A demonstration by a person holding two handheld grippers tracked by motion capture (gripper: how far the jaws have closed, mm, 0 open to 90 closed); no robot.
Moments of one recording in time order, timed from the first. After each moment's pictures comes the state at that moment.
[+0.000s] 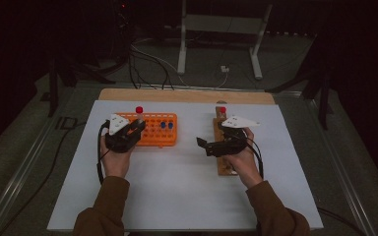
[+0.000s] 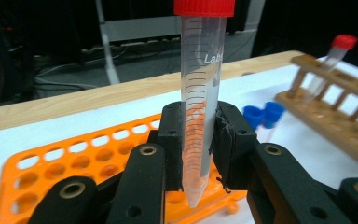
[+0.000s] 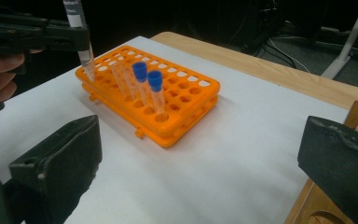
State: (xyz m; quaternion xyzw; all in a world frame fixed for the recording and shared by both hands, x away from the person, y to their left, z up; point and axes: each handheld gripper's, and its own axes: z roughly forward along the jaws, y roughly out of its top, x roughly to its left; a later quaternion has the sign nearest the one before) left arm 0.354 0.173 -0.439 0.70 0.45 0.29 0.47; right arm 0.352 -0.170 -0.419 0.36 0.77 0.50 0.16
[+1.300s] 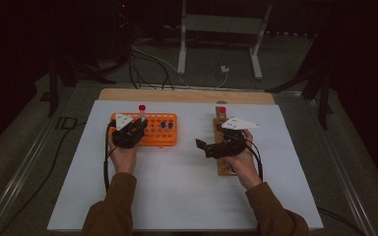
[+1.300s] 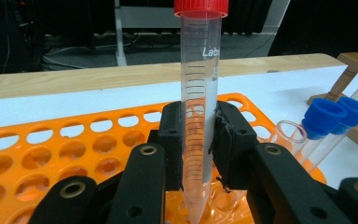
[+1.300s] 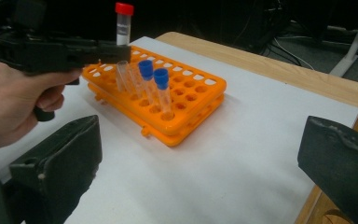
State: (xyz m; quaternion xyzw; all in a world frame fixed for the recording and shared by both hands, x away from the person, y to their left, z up) left arm 0.387 0.167 -0.478 0.67 0.50 0.27 0.47; right arm 0.349 -0.169 -0.423 0.36 0.77 0.51 0.16
